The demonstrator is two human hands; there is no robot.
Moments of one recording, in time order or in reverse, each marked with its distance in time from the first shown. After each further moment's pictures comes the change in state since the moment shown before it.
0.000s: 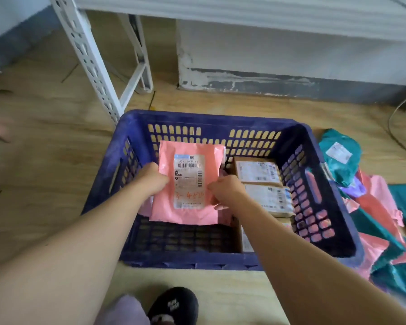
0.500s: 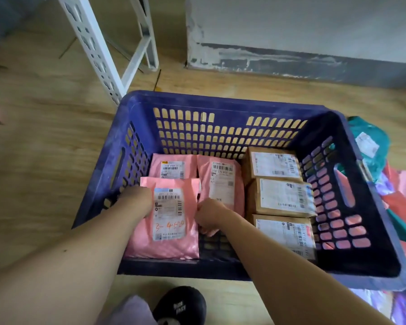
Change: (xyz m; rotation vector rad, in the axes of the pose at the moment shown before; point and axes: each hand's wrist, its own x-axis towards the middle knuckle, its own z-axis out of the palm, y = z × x) left_hand 0.033 -0.062 0.026 0.954 -0.255 -0.104; right_hand 0.034 0.028 0.075 -0.460 -0.379 -0.021
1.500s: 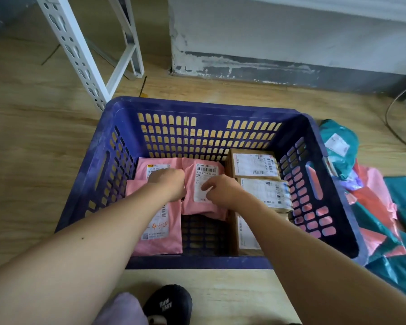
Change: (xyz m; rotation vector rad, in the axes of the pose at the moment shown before) left_hand -0.022 0.066 -0.043 -0.122 0.285 0.409; right_hand -0.051 0.015 -0.064 -0.101 0.279 -0.094
